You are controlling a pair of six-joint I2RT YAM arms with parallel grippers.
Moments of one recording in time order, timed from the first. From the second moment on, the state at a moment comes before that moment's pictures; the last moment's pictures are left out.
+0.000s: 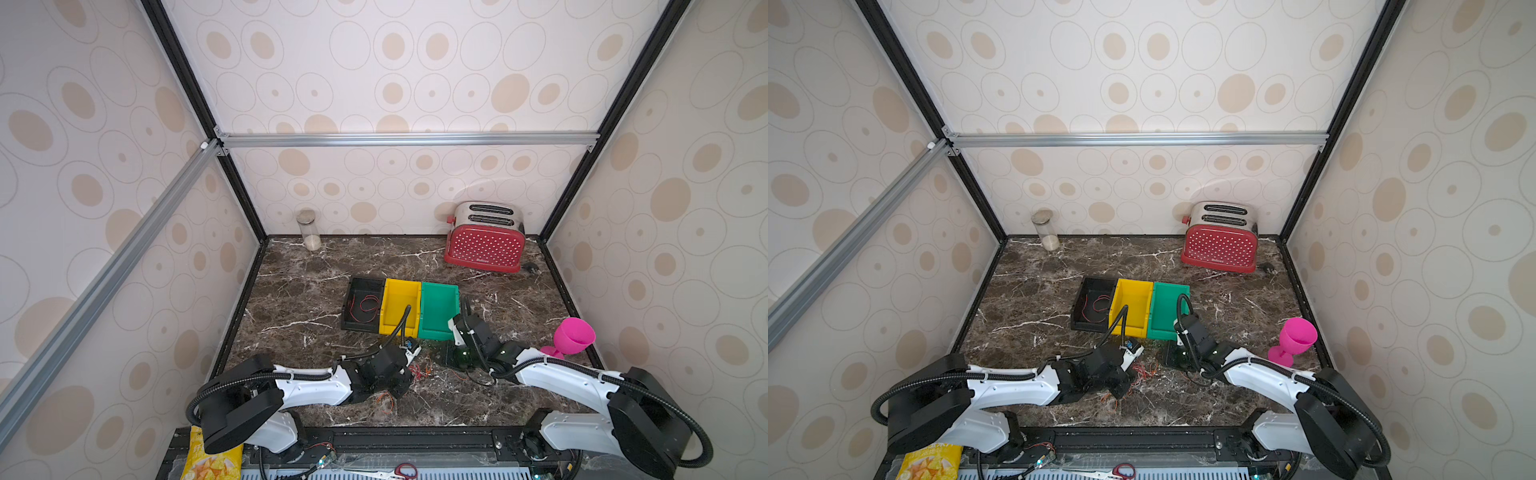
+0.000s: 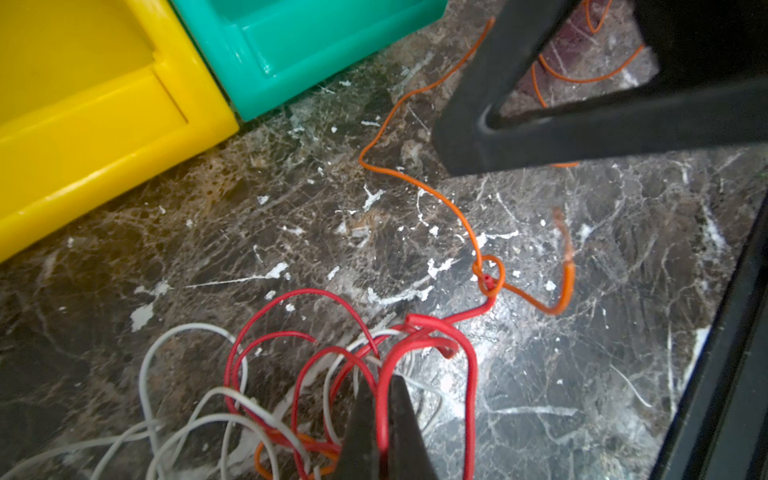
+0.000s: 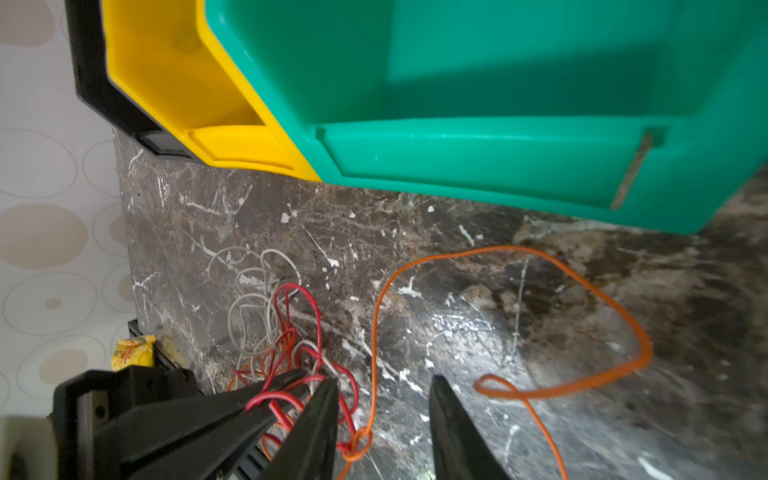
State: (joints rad) left arm -1.07 1.42 0.53 0.07 -0.06 -0.29; right arm 0.70 1.27 0.54 -0.16 -0.24 0.91
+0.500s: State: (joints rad) left arm -1.09 1.42 0.53 0.09 -0.06 -0.29; right arm 0.74 1.39 0.51 0.00 -0.25 1.05
